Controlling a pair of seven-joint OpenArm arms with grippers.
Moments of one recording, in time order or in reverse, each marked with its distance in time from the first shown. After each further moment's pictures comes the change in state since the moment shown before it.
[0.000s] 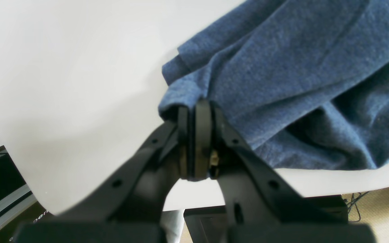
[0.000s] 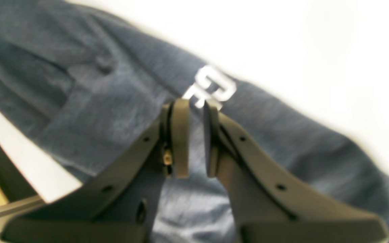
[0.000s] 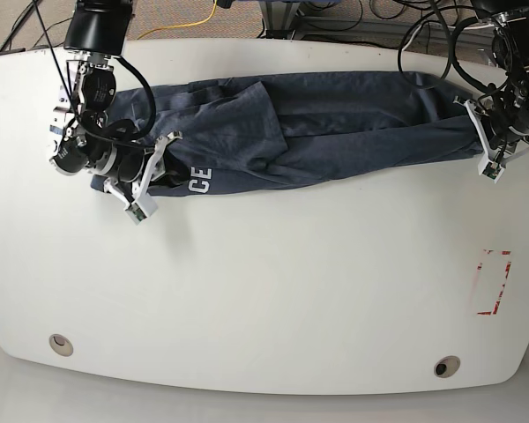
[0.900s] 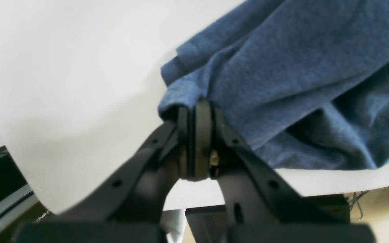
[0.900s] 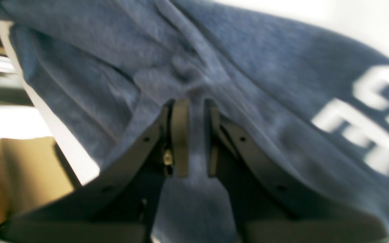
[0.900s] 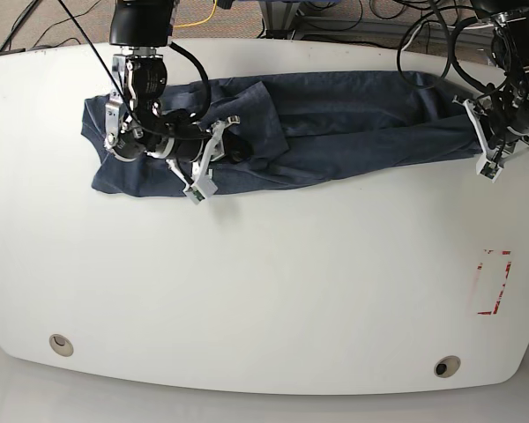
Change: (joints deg) left arm 0.1 -0.2 1.6 0.0 0.5 0.0 0.0; right arm -0.5 -10.1 -8.3 -10.3 -1.2 -0.2 5.5
